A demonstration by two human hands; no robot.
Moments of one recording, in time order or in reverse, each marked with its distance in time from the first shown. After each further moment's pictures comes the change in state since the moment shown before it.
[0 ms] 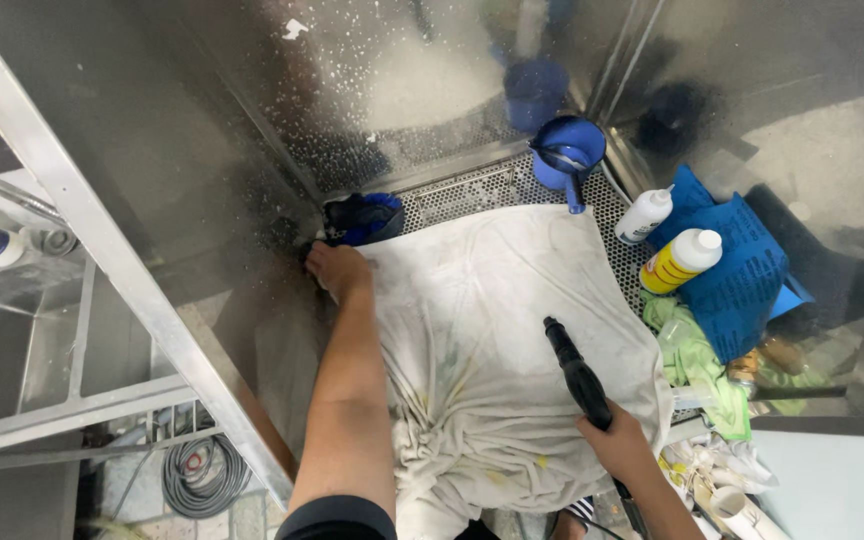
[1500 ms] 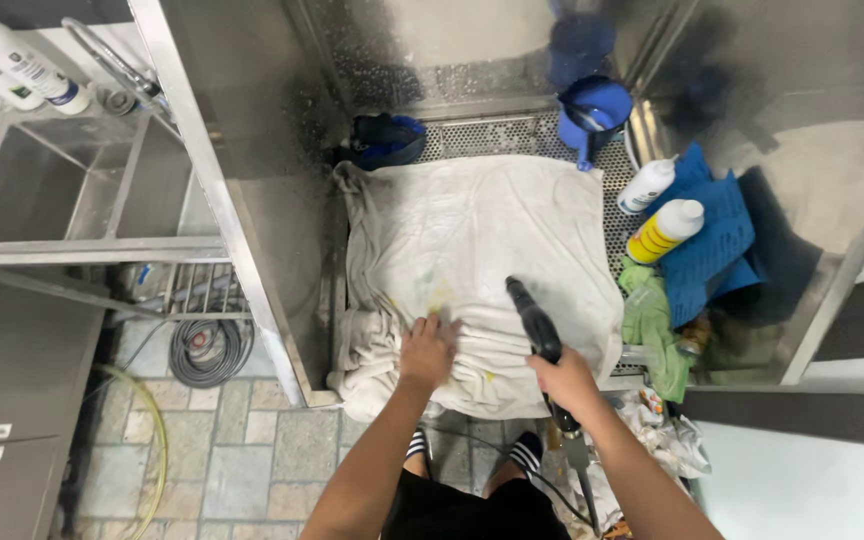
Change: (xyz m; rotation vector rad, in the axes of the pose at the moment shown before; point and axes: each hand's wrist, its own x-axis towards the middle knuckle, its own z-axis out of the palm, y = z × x) left_hand -0.393 -0.029 -0.007 -0.097 -0.279 0.612; right_hand -0.011 -0.025 -0.038 0.096 -0.313 -0.094
